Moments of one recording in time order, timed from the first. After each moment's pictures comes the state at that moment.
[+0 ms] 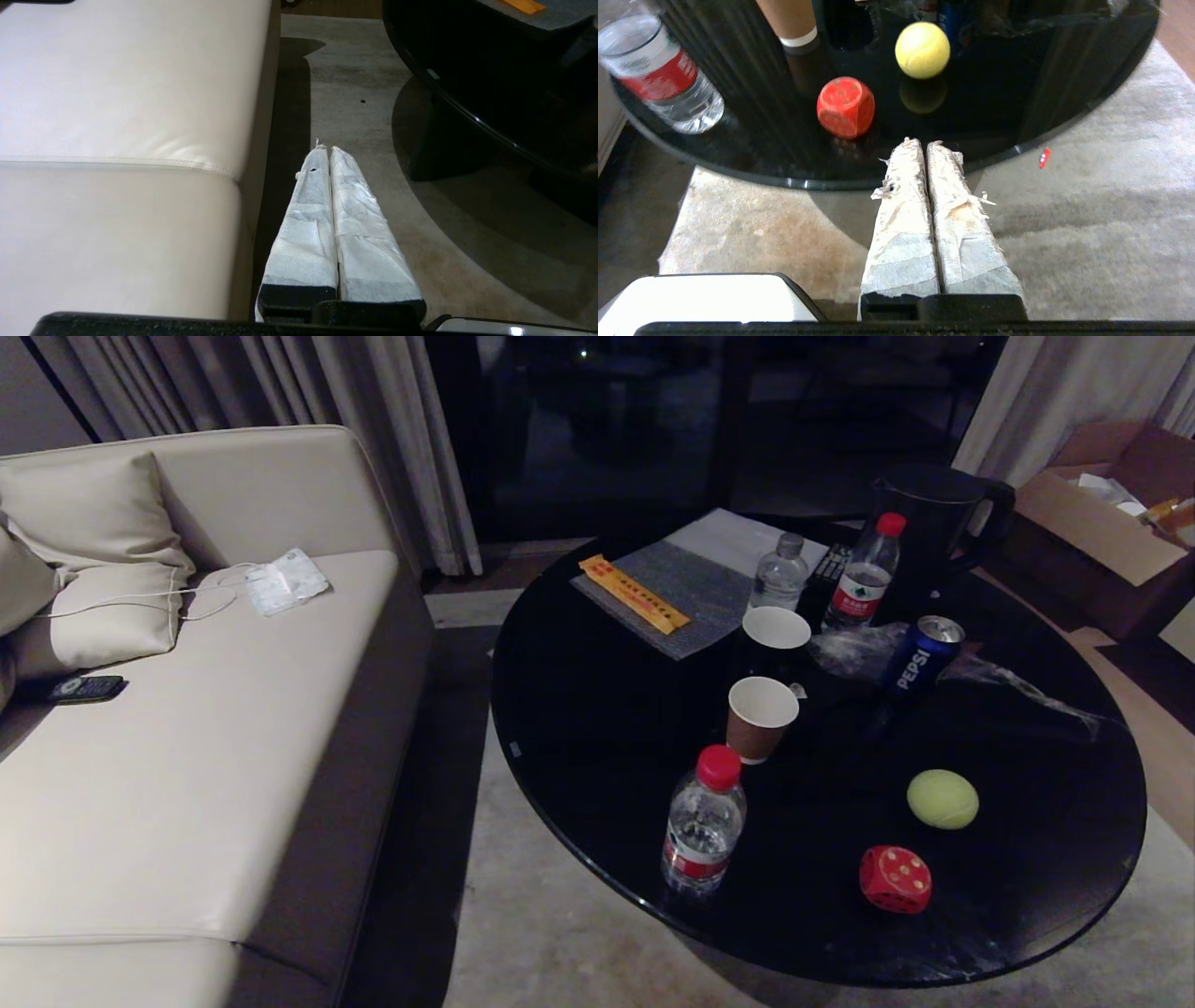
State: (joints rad) left arm -0.01 0.00 0.00 0.00 0.05 -0.05; right arm 0.01 0.00 -0.05 0.13 -0.01 0.03
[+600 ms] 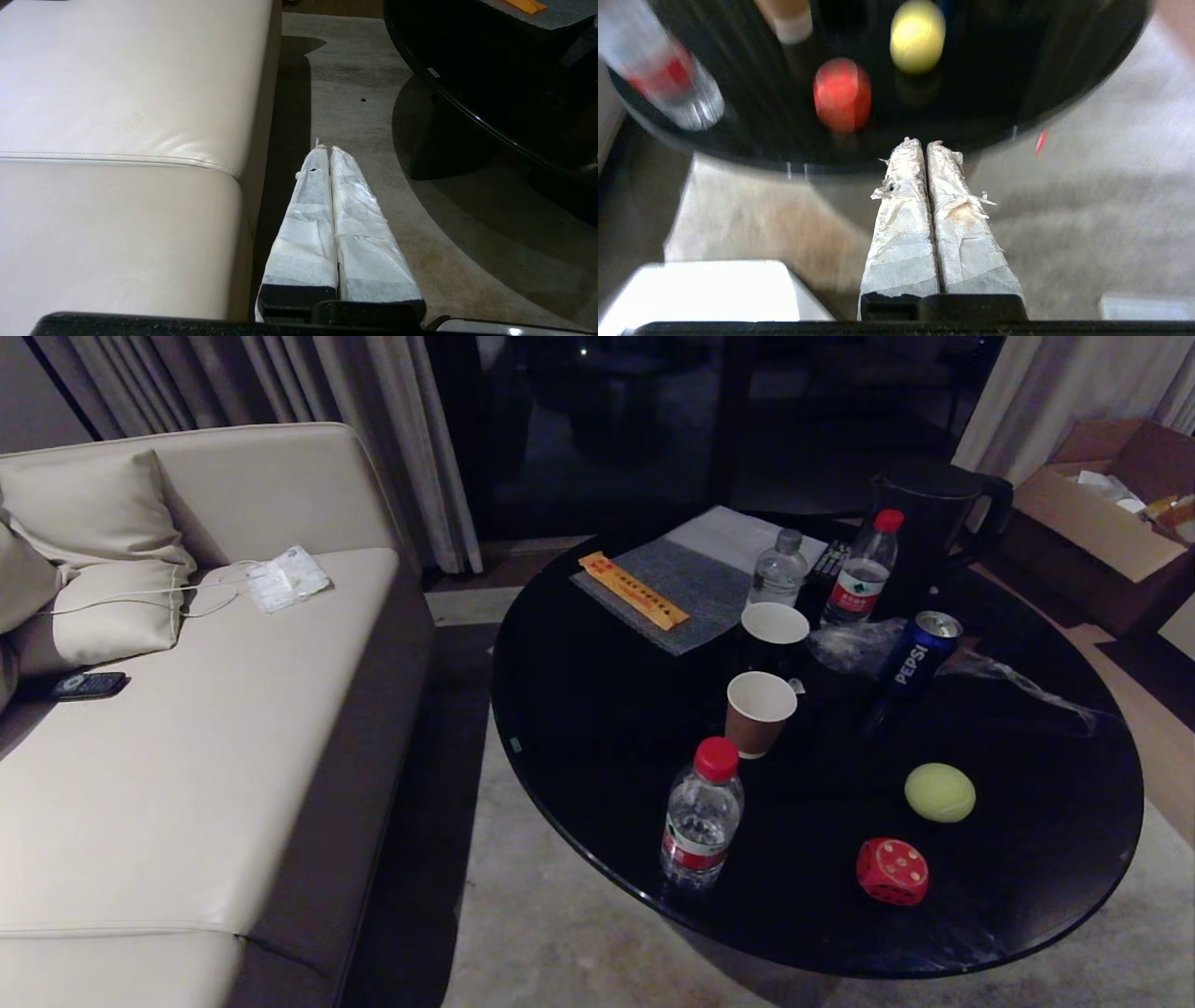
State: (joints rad) left arm -0.01 0.00 0.00 0.00 0.05 -0.06; right arm 0.01 0.02 -0.14 0.19 -0.01 0.04
